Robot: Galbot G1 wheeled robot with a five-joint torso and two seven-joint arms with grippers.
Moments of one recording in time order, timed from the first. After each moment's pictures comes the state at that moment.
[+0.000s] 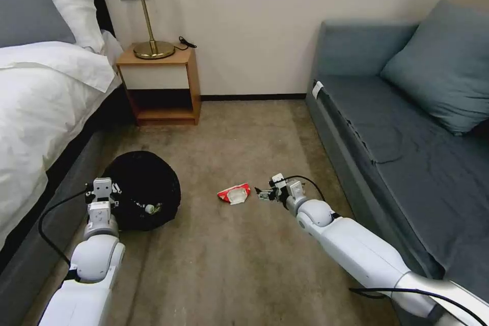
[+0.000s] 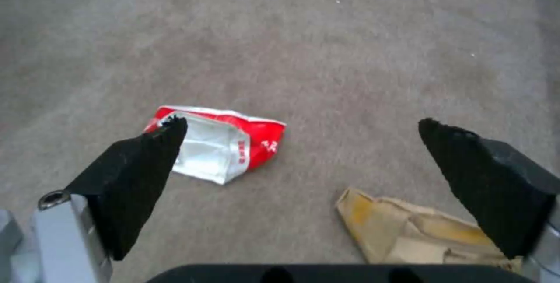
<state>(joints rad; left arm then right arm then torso) 1.24 -1.21 -0.63 -1.75 -0.08 0.22 -0.30 -0.57 1.11 -0.37 1.17 0.60 -0.16 0.04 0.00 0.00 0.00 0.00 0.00</state>
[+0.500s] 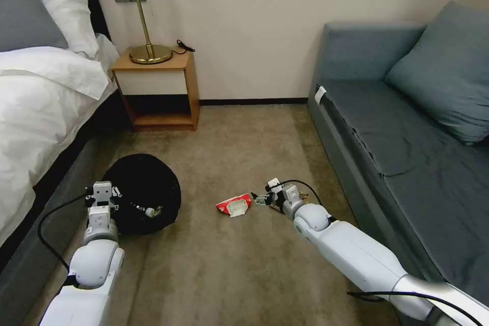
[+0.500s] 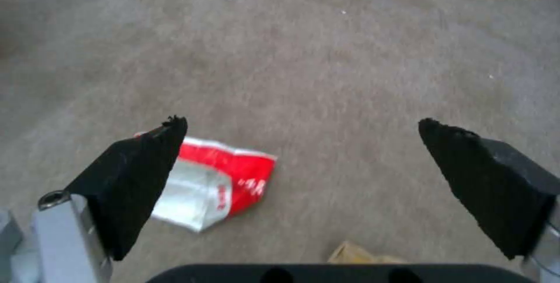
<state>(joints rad) 1.27 -1.22 -0.64 -1.78 -0.08 0.21 -0.30 -0.57 1.12 -0.39 1.18 0.59 -0.16 0.03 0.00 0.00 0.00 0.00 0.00</state>
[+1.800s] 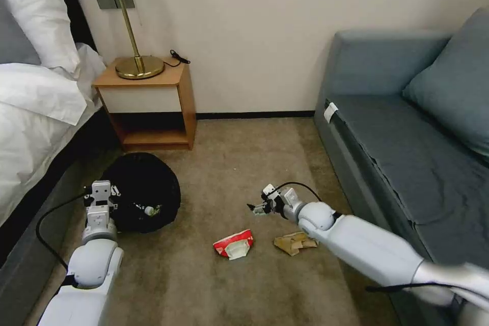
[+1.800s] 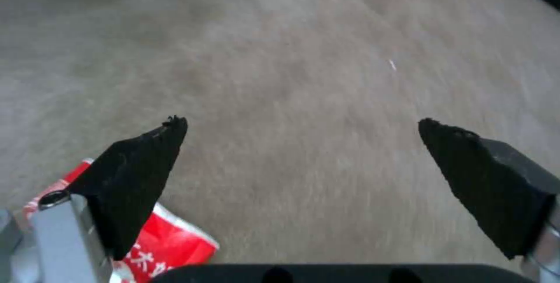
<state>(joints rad) 1.27 -1.21 -0.64 -1.79 -0.08 0.21 -0.30 -0.24 0.96 -0.87 1.28 0.76 -0.17 -0.15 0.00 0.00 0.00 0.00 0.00</state>
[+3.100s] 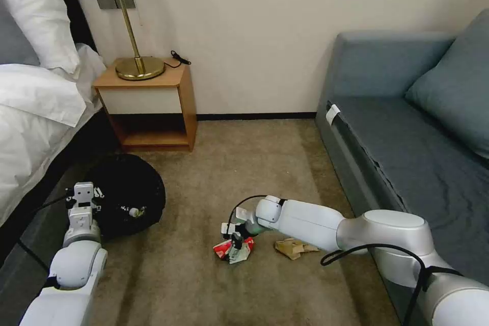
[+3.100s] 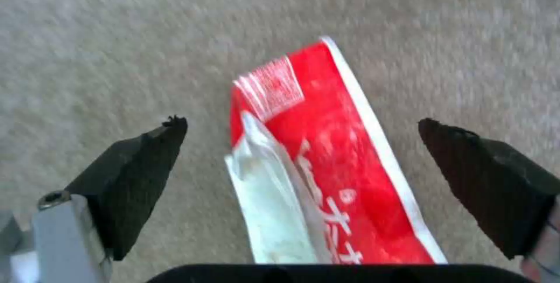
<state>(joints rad) 1.28 -1.16 -0.69 -1.74 -0.12 0.19 -0.30 -0.17 1.39 -1.17 0.75 0.56 -0.16 -0.66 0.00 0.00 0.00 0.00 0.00</state>
